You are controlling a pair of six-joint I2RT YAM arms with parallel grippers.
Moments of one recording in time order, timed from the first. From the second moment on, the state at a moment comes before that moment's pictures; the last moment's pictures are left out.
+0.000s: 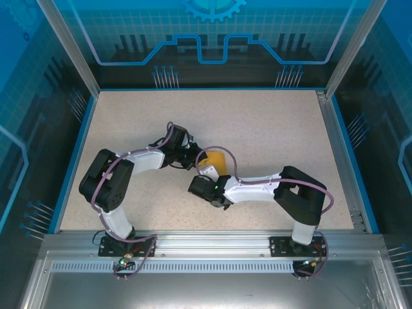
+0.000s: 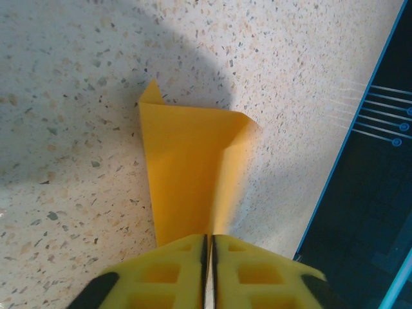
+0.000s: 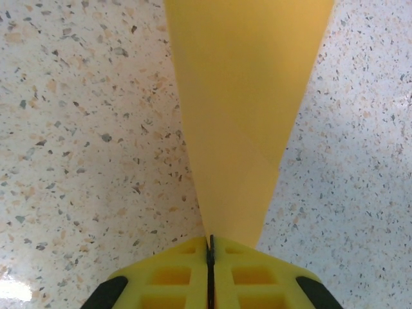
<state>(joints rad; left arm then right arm) -0.42 1.76 0.94 -0.03 0.56 -1.11 1.12 1.79 1.03 -0.60 0.61 0.53</state>
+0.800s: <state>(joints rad) -0.44 1.64 0.96 -0.20 0.47 -1.07 0.90 1.53 0.70 -0.14 0.16 0.35</state>
